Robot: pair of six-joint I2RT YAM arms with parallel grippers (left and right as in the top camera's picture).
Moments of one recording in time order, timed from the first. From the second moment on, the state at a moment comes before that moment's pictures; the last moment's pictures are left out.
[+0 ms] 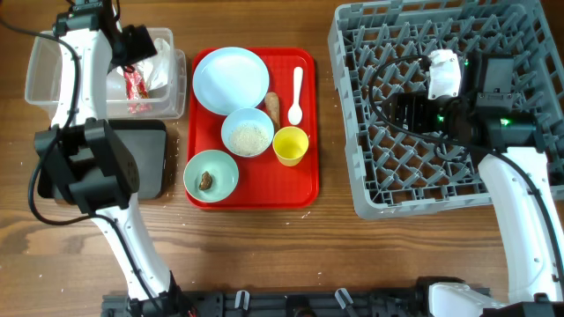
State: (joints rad) left arm 0.17 2.28 2.11 -1.00 -0.06 -0.23; right arm -0.02 1.37 1.20 -0.76 -0.29 -0.08
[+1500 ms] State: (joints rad) left arm -0.21 2.01 1.72 -0.91 1.02 -0.36; right arm -0.02 1.37 1.20 -0.53 -0.85 0.03
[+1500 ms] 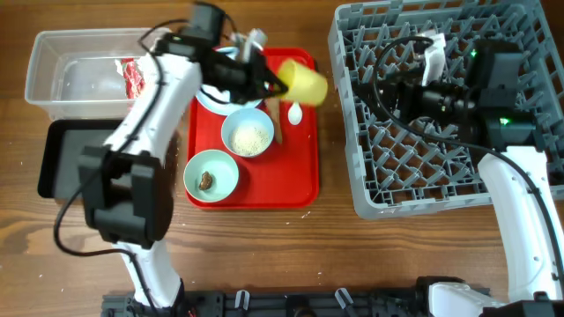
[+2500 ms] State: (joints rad) left arm -0.24 2.00 1.72 -0.79 1.52 -0.37; right arm 0.12 1.57 1.20 0.05 -1.30 0.22
